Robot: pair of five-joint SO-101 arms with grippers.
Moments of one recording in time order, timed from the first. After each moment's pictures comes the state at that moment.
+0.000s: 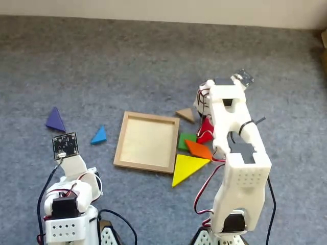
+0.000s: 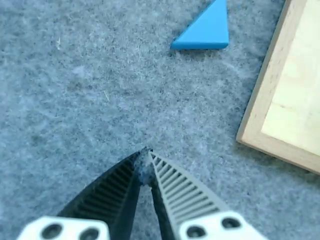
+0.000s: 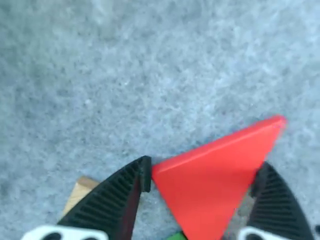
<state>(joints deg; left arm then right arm) -12.3 -102.2 96.0 75.8 14.1 -8.8 28.1 -4.6 65.6 -46.0</state>
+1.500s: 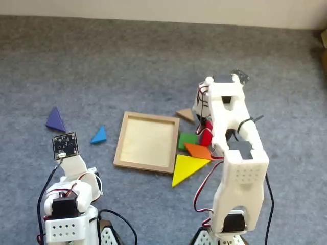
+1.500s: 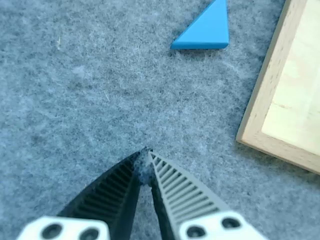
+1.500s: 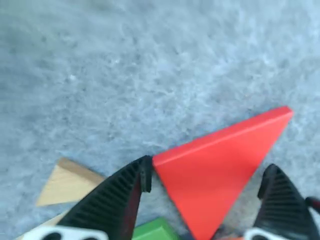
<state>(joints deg) -12.3 -102.2 96.0 75.8 14.1 -9.2 31.2 -9.5 73.4 -40.0</state>
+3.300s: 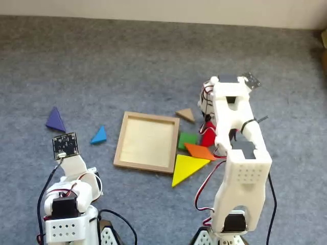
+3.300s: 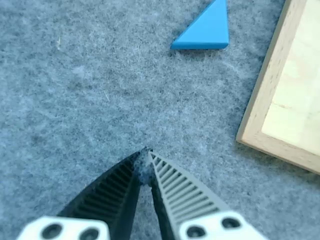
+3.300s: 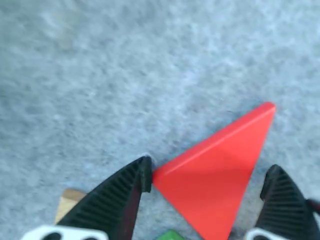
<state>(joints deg) -12.3 -102.2 96.0 75.8 14.1 -7.0 31.2 -9.5 72.1 -50.8</state>
